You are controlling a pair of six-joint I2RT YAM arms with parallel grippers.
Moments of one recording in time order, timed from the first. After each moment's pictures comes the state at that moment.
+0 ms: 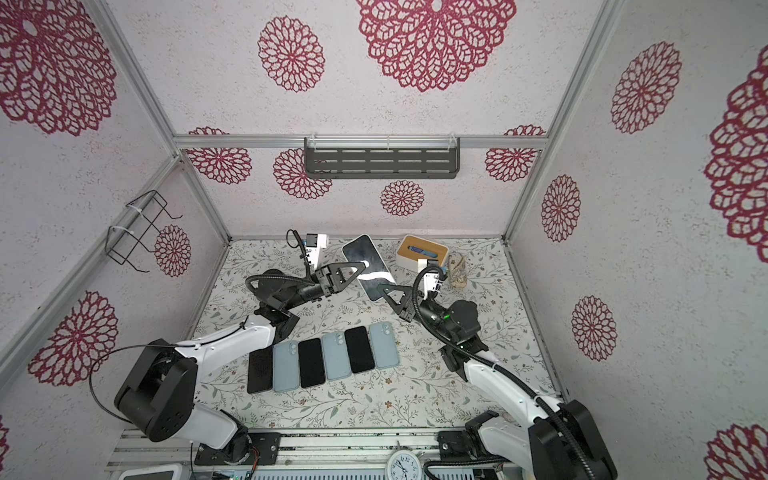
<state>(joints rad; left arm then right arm) -0.54 1.51 0.90 1.00 0.68 -1.10 0.50 1.10 0.55 0.89 -0.63 1.08</state>
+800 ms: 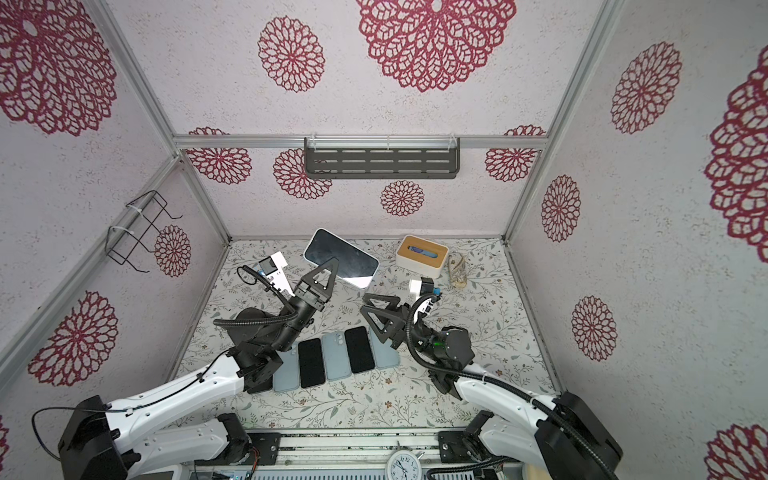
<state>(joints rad) -0.86 1.14 0.75 0.82 -0.22 -0.88 0.78 1.11 0.46 1.26 -0.38 0.93</state>
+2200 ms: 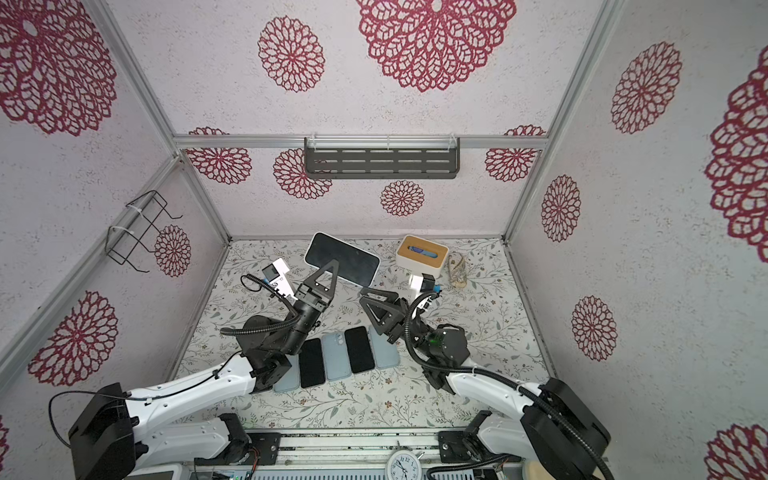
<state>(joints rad) -0.89 1.20 0.70 1.01 -0.27 -1.02 0.79 1.19 0.50 1.38 -0.33 0.96</state>
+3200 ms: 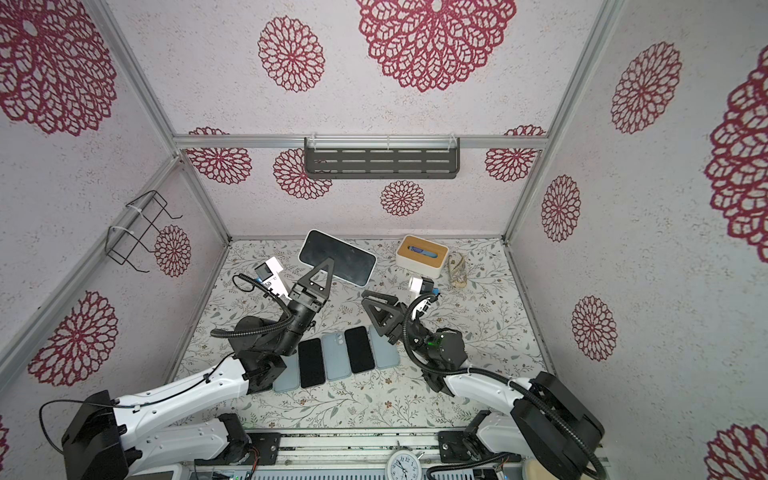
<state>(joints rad) -0.89 1.15 0.72 0.97 -0.27 -0.97 0.79 1.24 0.45 1.44 -0.29 1.04</state>
